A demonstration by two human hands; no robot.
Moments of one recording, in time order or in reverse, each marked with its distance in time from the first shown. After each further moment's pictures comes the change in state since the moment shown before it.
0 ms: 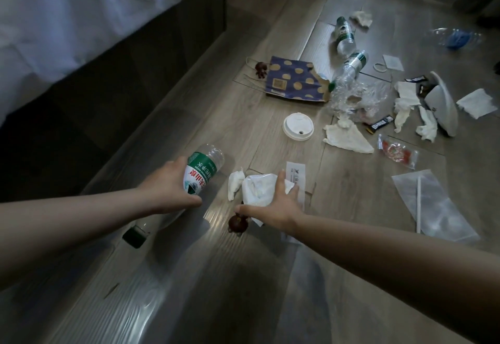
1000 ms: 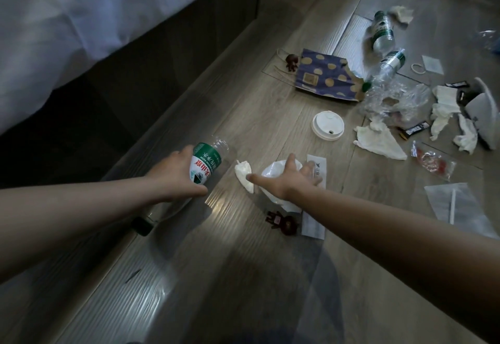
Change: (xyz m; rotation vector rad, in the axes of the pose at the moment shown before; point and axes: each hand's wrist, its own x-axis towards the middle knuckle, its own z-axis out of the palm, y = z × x) left_hand 0.009 -0.047 -0.002 -0.013 0.023 -0.078; right_hand 0.033 -0.063 0.005 -0.222 0.062 0.116
